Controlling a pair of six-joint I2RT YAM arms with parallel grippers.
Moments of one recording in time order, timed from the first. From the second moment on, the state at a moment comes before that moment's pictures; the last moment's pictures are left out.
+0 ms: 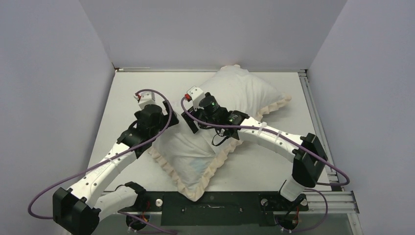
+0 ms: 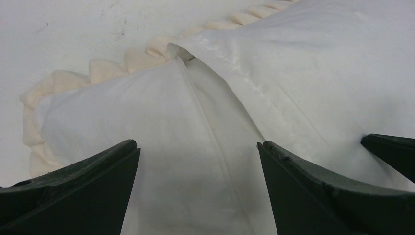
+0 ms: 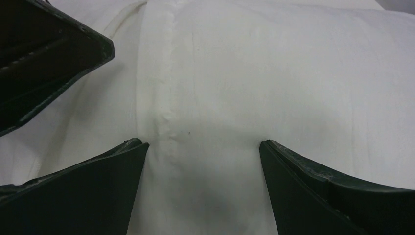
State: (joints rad) left arm -0.52 1.04 0.85 -0.38 -0.43 -0.67; right arm 0.92 1.61 1.34 -0.27 0.17 0.00
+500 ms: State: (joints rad) left arm -0.52 1.03 0.69 -0.33 -0.41 -0.74; right arm 0.94 1.64 1.24 -0.20 0.36 0.06
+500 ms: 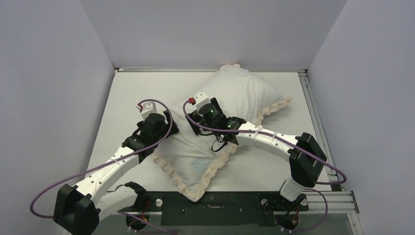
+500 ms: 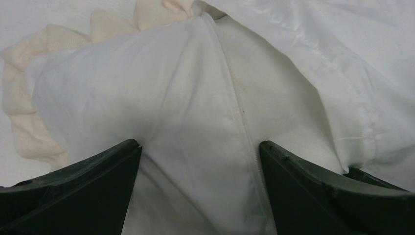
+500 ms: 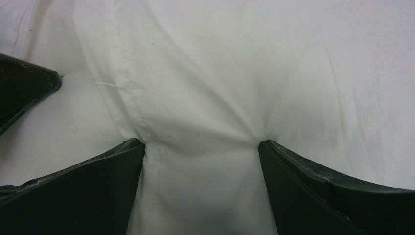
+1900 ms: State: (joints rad) left arm -0.54 0.97 0.23 0.38 -0.10 -0.94; right arm 1.07 1.39 1.38 -0.45 0.28 0.05
